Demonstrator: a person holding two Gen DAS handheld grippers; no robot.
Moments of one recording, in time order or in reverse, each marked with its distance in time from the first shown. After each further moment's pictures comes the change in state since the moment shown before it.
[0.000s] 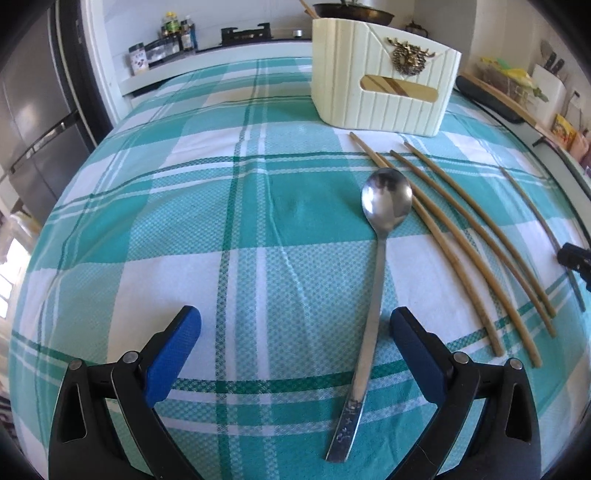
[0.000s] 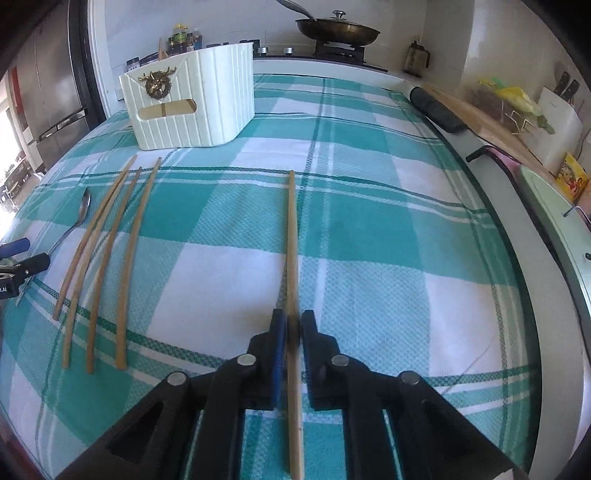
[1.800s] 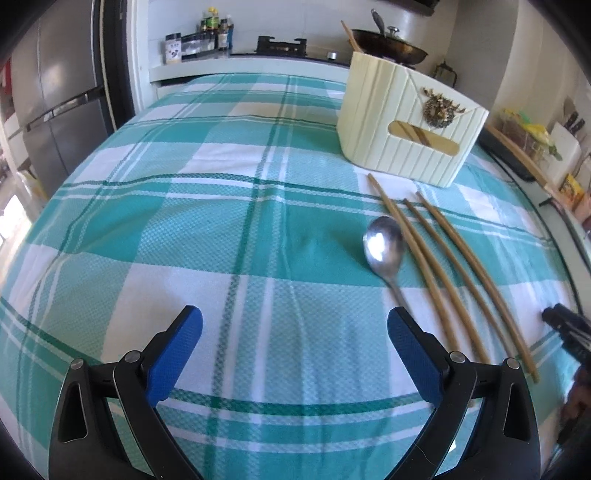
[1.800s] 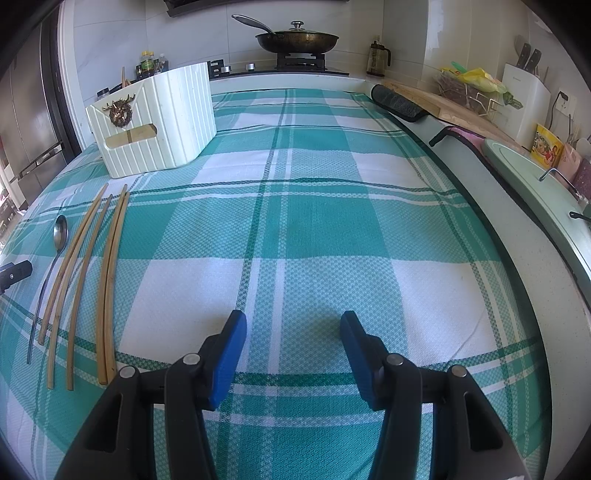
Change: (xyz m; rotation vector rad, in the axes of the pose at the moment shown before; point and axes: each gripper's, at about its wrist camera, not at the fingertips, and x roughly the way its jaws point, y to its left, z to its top) left arm -0.007 0.013 0.012 -0.205 -0.068 -0.043; right arm 0.003 -0.019 -0.009 0.119 -0.066 -0.058
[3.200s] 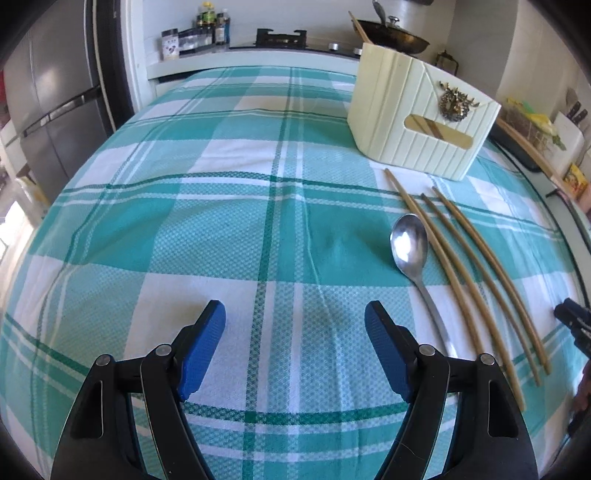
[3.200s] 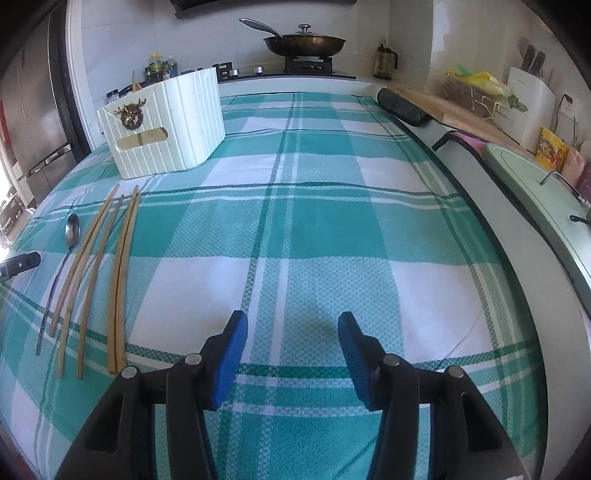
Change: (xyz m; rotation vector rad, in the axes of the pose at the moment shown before) left arm 0.013 0.019 0.006 0.037 0.040 0.045; right arm -0.007 -0.005 -0.001 -0.013 -0.001 0.029
